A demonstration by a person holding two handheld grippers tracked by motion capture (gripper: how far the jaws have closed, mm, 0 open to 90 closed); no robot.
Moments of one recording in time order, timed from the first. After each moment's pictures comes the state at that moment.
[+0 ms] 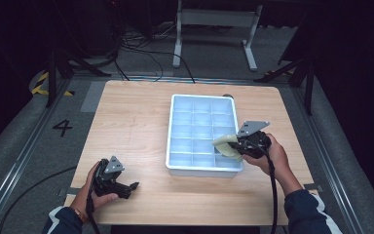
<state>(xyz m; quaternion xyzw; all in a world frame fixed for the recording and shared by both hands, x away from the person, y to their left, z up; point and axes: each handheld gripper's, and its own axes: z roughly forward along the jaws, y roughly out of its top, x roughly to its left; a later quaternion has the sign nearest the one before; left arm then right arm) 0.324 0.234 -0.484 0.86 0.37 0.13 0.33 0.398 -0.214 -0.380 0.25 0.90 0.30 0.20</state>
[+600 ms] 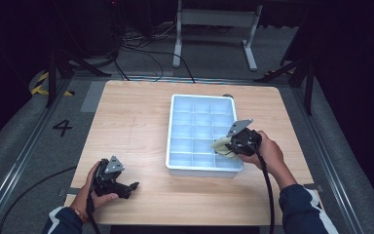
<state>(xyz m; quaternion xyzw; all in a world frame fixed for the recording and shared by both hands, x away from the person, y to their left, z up) 0.324 0.234 -0.484 0.86 0.37 0.13 0.33 0.413 -0.195 -0.391 0.23 0.93 0.22 0.19</state>
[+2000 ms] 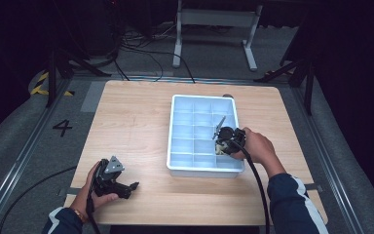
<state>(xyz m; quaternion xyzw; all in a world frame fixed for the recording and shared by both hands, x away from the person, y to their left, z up) 0.323 0.234 -0.484 0.86 0.37 0.13 0.32 0.448 -0.163 -0.419 0.19 0.97 0.05 0.11</state>
